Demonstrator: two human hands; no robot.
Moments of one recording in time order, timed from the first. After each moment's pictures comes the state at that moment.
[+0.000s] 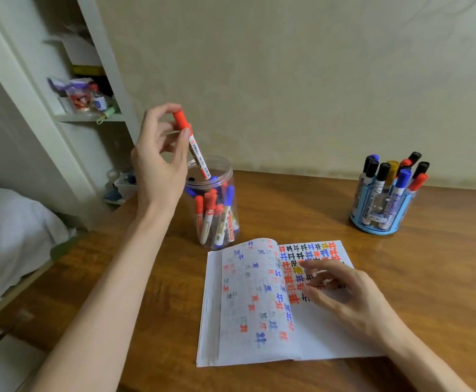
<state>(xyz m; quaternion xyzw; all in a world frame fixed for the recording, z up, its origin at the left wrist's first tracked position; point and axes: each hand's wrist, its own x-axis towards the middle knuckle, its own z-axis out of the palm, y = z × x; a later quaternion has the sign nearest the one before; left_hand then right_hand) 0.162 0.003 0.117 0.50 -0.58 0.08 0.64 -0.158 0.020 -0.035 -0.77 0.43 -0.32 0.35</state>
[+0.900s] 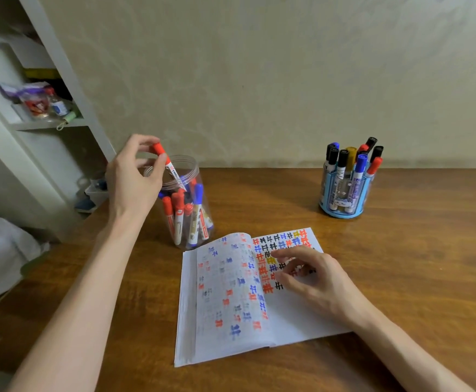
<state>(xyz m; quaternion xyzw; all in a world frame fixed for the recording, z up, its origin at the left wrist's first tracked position) 0.170 -0.011 0.092 0.63 -0.58 0.08 0.51 -0.160 0.019 -0.039 -0.77 0.42 -0.32 0.35</state>
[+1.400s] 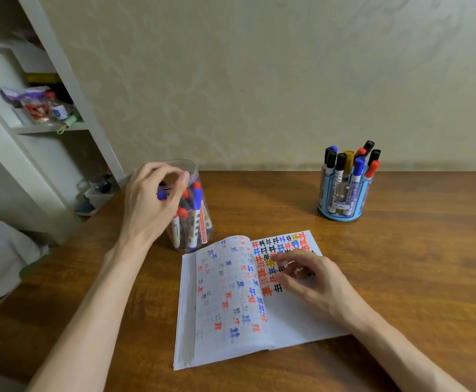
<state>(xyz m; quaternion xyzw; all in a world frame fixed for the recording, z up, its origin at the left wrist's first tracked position) 0.174 -0.013 0.059 0.63 -0.65 0.09 0.42 -0.160 0.019 -0.038 -0.77 0.43 -0.32 0.35</state>
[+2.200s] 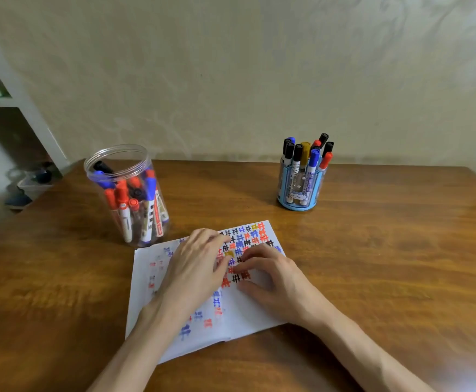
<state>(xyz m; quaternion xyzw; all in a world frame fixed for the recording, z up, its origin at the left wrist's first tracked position) 0.035 0.029 -0.027 0.63 -0.75 -0.02 0.18 -0.165 0.028 -0.041 -0.82 0.45 -0.22 0.26</state>
